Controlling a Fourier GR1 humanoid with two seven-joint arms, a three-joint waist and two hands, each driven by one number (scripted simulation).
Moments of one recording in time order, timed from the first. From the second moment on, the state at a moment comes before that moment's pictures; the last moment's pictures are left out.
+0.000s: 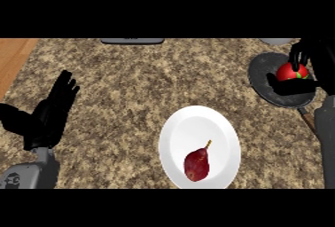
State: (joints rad) left arm -0.16 0.16 0.09 -1.61 0.11 0.06 0.24; right arm -0.54 -0.33 -0.19 -1.50 1.06 0.20 0.06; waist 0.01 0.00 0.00
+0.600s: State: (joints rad) left arm -0.20 0.15 0.08 -1.60 0.09 0.06 0.25; right arm -0.73 -0.50 -0.38 -0.81 0.98 -0.08 -0.31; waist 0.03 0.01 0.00
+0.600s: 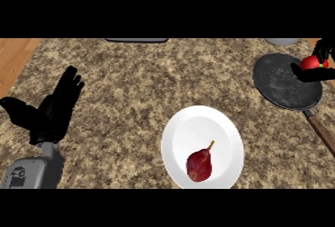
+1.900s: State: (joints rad) left arm -0.22 0.14 0.07 -1.58 0.09 0.05 0.24; right arm -0.86 -0.61 -0.58 -0.18 0.84 -0.11 -0.56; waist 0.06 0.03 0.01
